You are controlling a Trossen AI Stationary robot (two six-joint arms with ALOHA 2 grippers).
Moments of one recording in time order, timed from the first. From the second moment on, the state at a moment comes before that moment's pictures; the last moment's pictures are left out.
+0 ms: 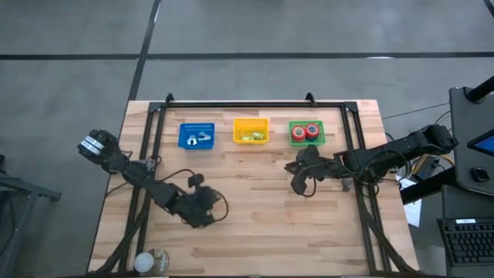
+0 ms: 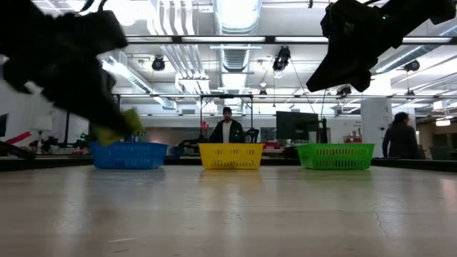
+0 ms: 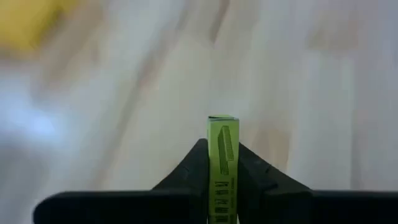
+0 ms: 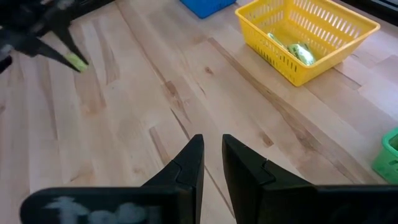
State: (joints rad) left arm -0.57 1.47 0.69 -0.22 -0.63 -0.68; right arm 0.20 1.15 0.64 -0.17 0.42 0.62
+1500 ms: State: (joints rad) left arm 0.06 1.49 0.71 0.18 -0.16 -0.21; right arm 0.23 1.15 0.63 -0.16 0.42 0.59
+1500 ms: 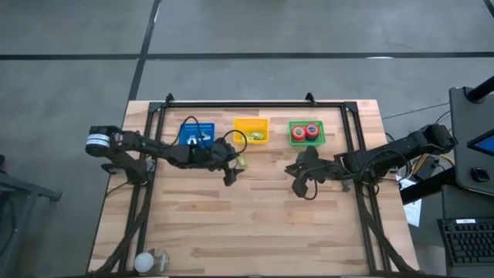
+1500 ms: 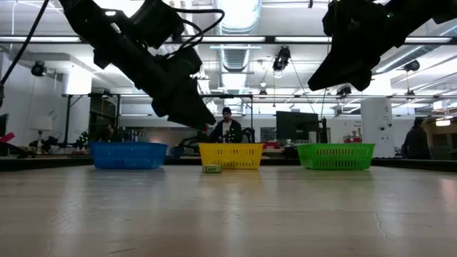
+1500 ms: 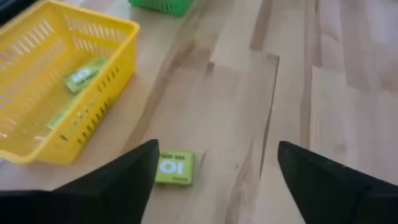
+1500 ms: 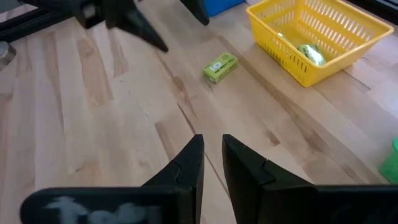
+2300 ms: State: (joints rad) left arm 0.10 1.74 0.77 0.20 -0.27 -0.08; right arm 0.23 1.15 0.61 -0.12 0.42 0.58
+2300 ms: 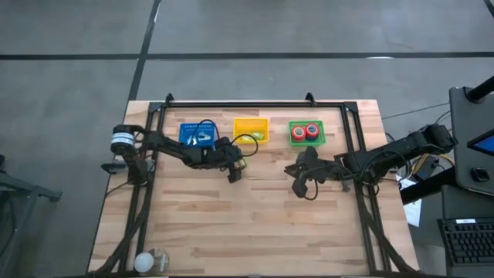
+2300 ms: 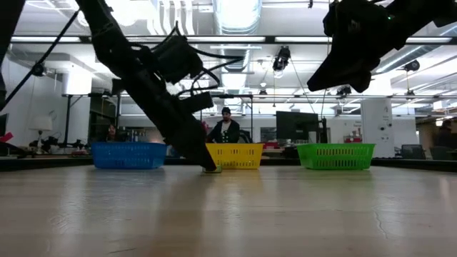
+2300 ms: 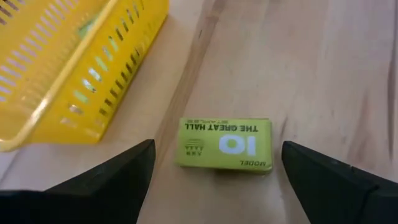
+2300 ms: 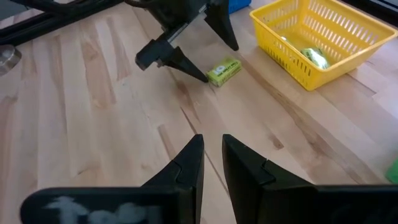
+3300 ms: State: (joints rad) left arm 0.11 1.72 0.79 0.19 -0.13 -0.13; right arm 0.23 1.15 0.59 -0.11 0.42 0.58
